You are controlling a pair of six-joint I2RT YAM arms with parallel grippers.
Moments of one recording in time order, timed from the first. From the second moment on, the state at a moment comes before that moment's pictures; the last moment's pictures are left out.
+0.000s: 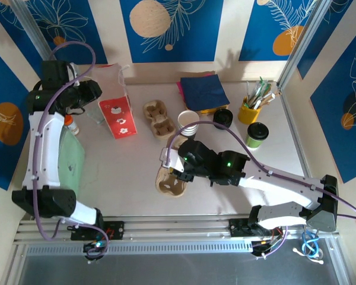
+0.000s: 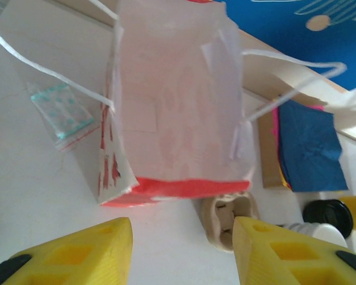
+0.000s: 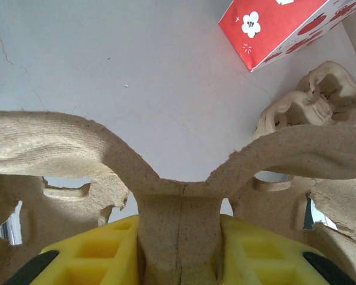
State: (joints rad) left arm 0.04 1.49 1.83 -1.07 0.18 -0.43; right arm 1.15 1.22 1.14 -0.69 0.16 -0.32
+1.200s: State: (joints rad) left arm 0.04 1.93 2.16 -1.23 0.05 -0.28; right arm 1.18 1.21 1.13 -0.78 0.19 -0.23
